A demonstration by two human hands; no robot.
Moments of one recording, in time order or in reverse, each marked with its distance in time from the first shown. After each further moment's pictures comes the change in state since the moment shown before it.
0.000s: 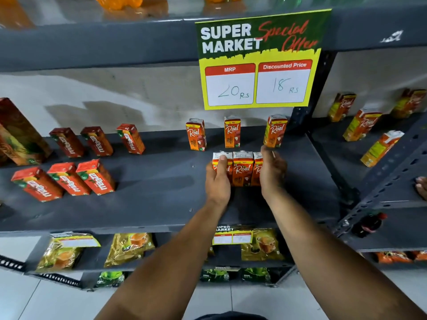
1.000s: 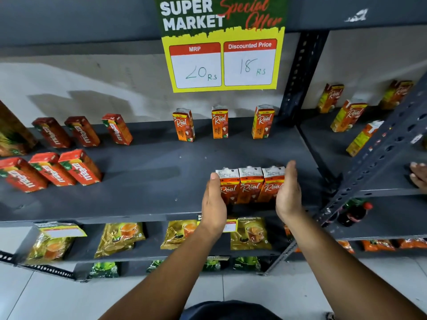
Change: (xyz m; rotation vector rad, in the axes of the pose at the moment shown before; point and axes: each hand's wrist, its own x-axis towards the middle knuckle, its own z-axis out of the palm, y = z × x) left_hand -0.056 -0.044 0.001 -0.081 -0.138 -0.058; right_hand -0.033 0.033 -0.089 0.297 -0.246 -0.013
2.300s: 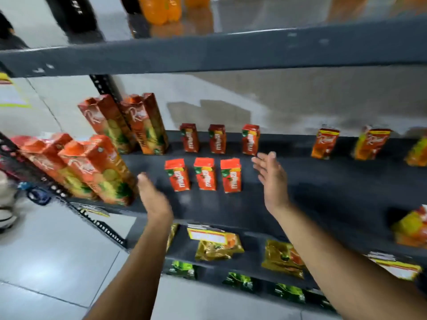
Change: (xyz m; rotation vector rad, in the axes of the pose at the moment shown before) left_hand 0.030 0.143 -0.433 -0.213 0.862 0.383; right_hand -0.042 0.074 0.379 -0.112 -0.273 -0.055
